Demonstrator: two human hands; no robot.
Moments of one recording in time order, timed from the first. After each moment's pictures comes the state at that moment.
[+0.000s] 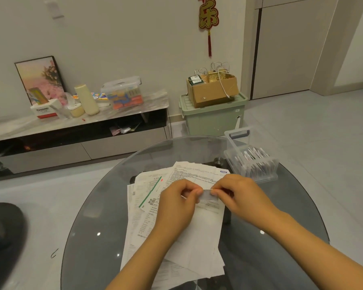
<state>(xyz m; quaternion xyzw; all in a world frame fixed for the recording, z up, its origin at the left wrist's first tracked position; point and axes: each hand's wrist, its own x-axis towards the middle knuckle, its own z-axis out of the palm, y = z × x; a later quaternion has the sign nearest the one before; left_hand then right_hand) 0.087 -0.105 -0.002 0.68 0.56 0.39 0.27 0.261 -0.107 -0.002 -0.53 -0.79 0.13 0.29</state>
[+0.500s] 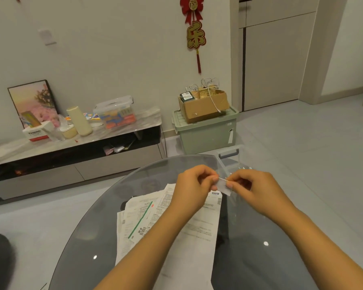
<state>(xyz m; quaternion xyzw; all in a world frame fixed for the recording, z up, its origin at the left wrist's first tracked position) 0.147 -0.047 0.048 0.72 0.48 0.36 0.34 0.313 -0.084 0.037 -0.60 -0.67 0.19 0.39</state>
